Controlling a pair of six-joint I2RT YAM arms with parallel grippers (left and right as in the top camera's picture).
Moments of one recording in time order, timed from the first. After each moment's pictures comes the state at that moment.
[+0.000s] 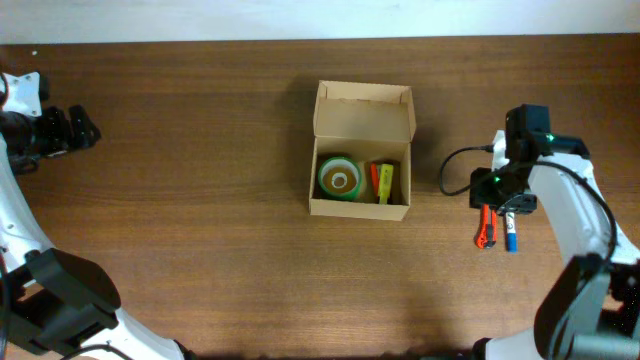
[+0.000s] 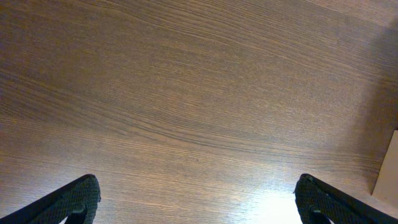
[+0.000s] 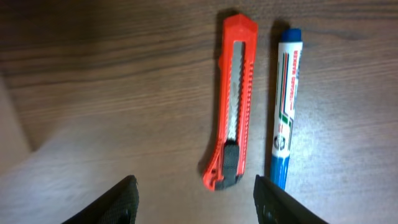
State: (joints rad) left arm 0.55 1.91 2.00 -1.34 0.26 0.27; right arm -0.15 1.67 1.20 -1.01 0.03 0.02
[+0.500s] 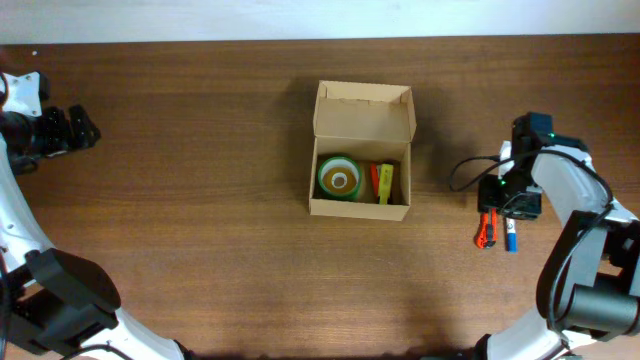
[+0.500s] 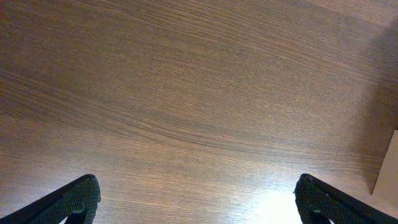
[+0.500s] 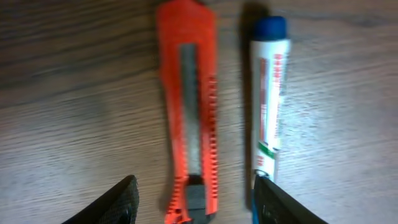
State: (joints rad) left arm 0.55 1.91 2.00 -1.34 0.26 0.27; right arm -0.24 1.83 1.20 -0.96 0.05 -0.01
